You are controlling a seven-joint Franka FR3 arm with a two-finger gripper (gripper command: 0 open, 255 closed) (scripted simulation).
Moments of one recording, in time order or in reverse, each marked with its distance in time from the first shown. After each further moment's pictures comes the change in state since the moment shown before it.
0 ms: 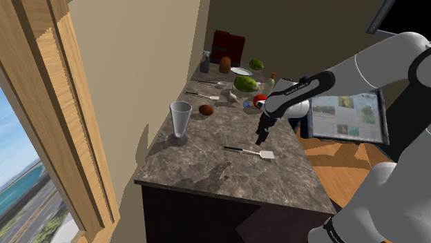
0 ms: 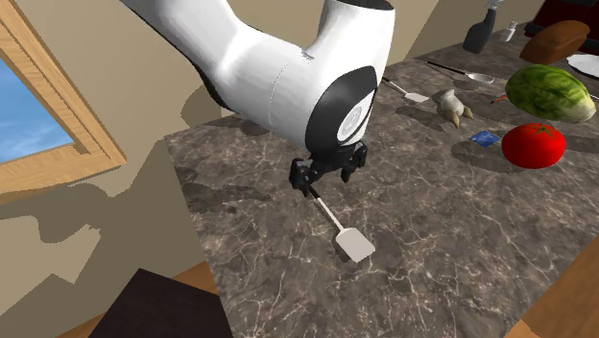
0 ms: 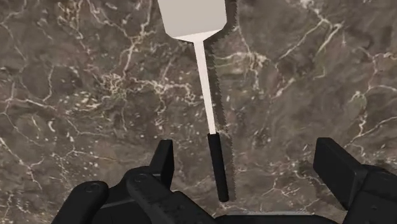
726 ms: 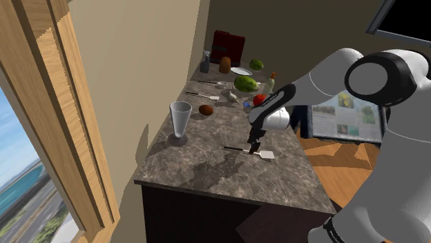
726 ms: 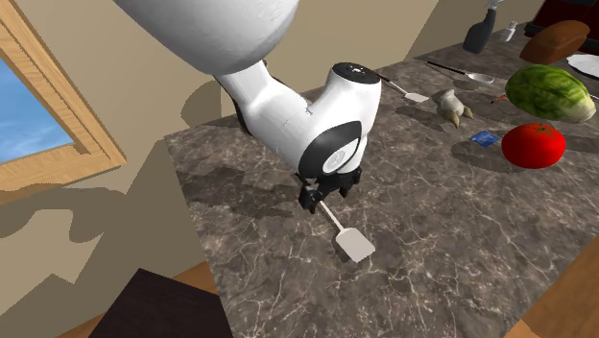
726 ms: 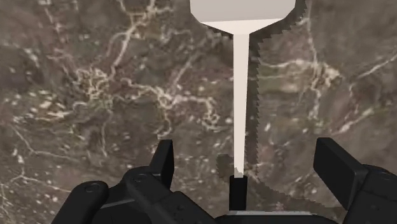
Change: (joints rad) arm -0.075 0.312 0.106 0.119 0.249 0.129 -0.306
